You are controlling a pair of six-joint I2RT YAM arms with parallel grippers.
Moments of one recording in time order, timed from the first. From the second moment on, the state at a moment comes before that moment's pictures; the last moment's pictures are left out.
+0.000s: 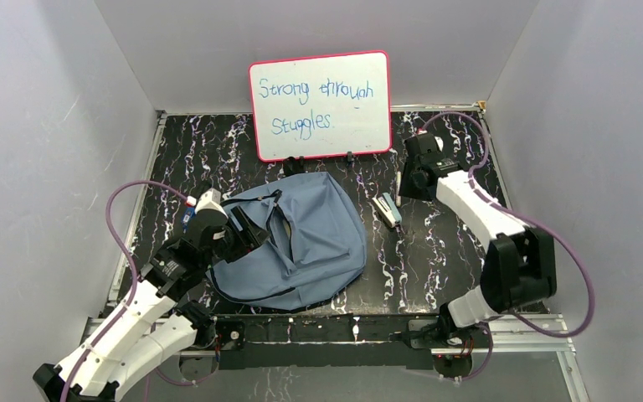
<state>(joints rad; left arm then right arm) -0.61 0.67 0.69 -0.69 -0.14 -0.95 0.36 1.44 1.14 -0.69 0.24 0.45</state>
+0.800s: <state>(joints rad) -0.61 0.67 0.69 -0.72 -0.10 -0.94 0.24 1.93 1.37 -0.59 0.07 0.30</state>
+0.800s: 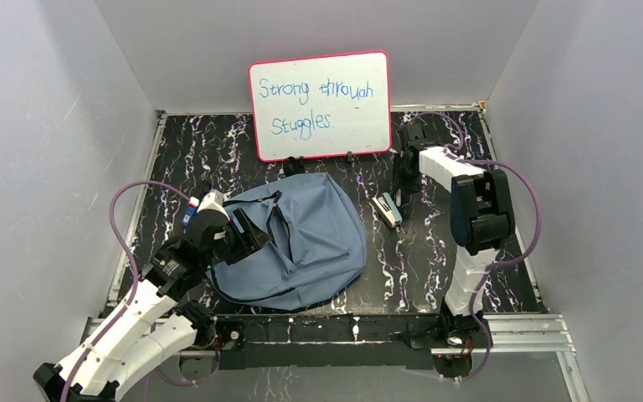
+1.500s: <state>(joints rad) -0.61 0.69 0.70 -0.72 -0.10 -0.96 0.23 1.96 1.39 -0.61 0.11 0.30</state>
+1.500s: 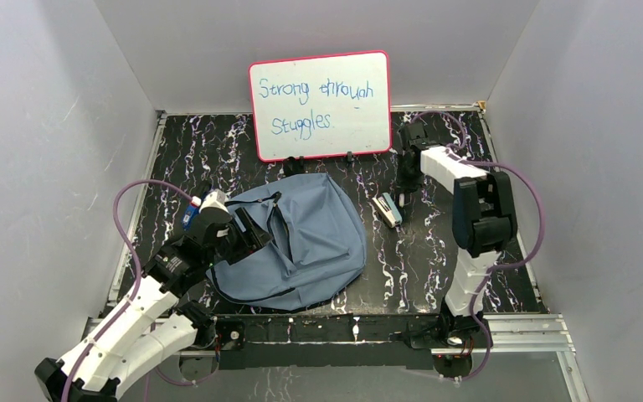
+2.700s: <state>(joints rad) -0.61 0.83 0.77 -0.42 -0.04 -1.06 0.99 1.40 1.12 -0.30 -0.20 0.65</state>
